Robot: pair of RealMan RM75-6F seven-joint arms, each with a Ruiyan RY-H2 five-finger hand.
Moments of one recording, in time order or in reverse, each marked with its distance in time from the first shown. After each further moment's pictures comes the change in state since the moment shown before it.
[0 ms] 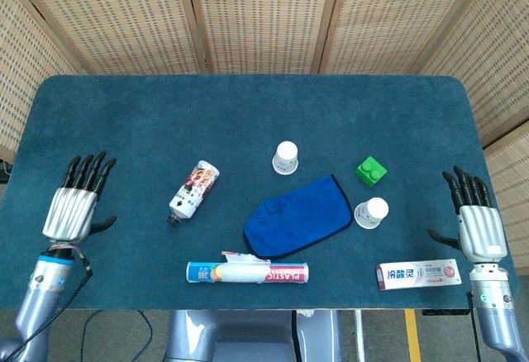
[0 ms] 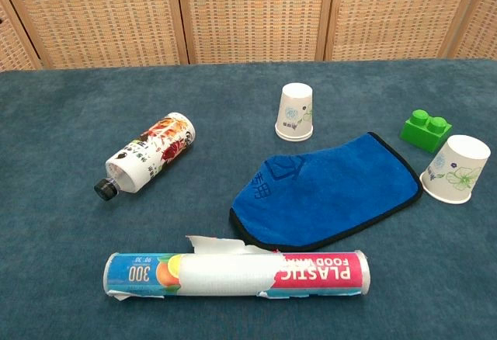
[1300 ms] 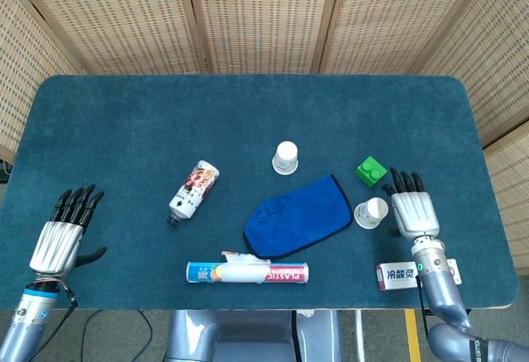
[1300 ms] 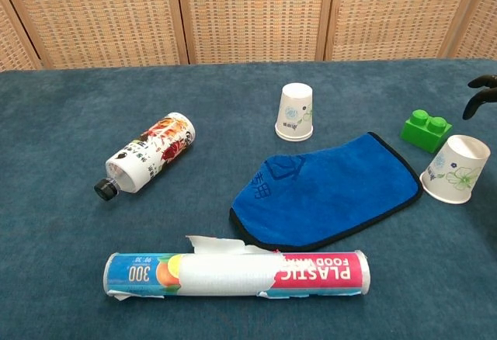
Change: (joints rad) left arm 0.216 -0.057 -0.037 0.175 0.212 -0.038 -0.194; right arm 0.257 -0.054 -0.001 -0.190 0.437 -0.269 -0.635
